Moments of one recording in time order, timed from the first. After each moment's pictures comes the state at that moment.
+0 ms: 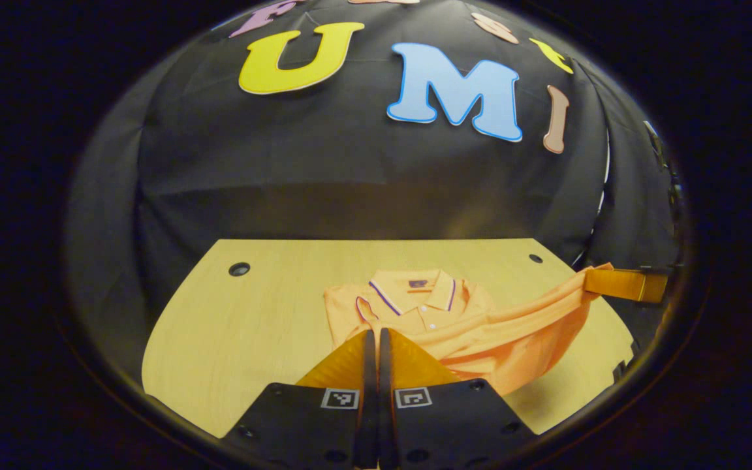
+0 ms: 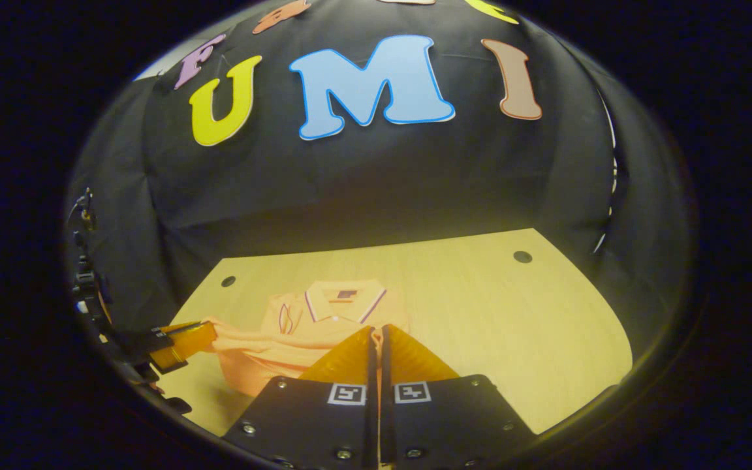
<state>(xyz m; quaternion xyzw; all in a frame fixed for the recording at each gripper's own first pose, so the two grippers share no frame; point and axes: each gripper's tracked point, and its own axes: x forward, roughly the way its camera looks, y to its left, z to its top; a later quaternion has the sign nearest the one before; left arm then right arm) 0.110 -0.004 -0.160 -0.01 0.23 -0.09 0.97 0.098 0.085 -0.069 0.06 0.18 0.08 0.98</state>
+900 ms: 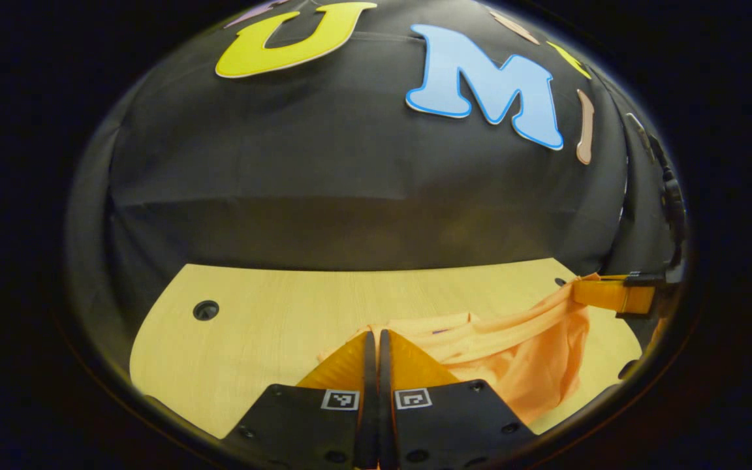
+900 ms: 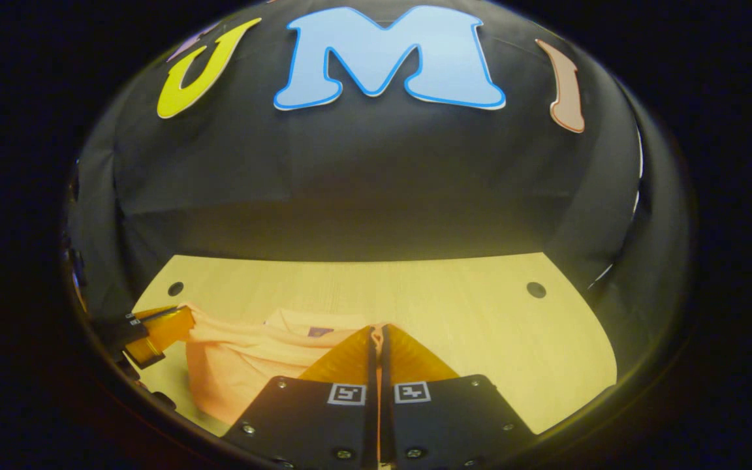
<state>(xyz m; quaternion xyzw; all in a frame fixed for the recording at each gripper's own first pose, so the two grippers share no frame) 0.257 0.004 -0.180 -0.02 0.21 -0.10 0.97 0.236 0.109 -0.073 0.00 0.20 0.04 0.98</state>
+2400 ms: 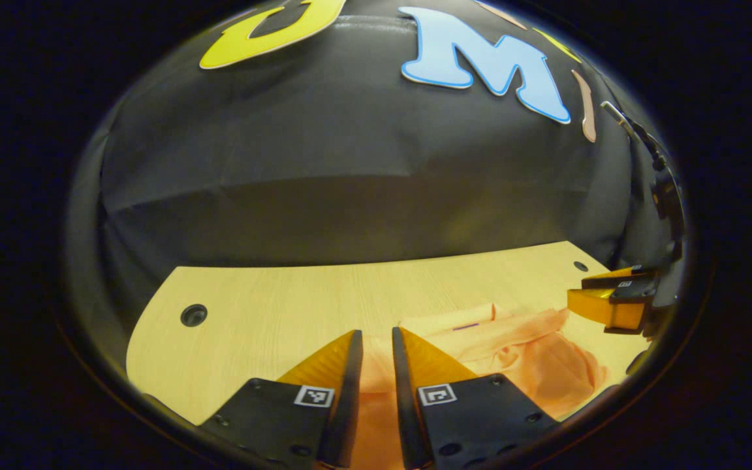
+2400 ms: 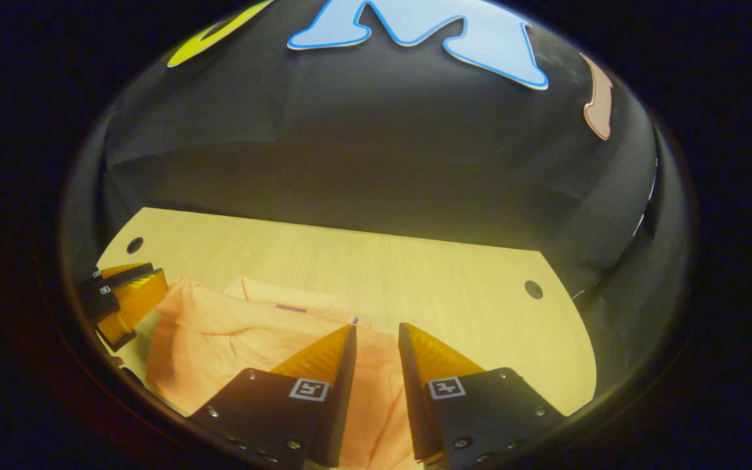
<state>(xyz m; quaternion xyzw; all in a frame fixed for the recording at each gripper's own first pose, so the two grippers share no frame) 0.289 0.007 -0.222 0.01 0.22 -0.09 0.97 0.263 0.106 -0.122 -0.07 0.25 0.01 0.97</state>
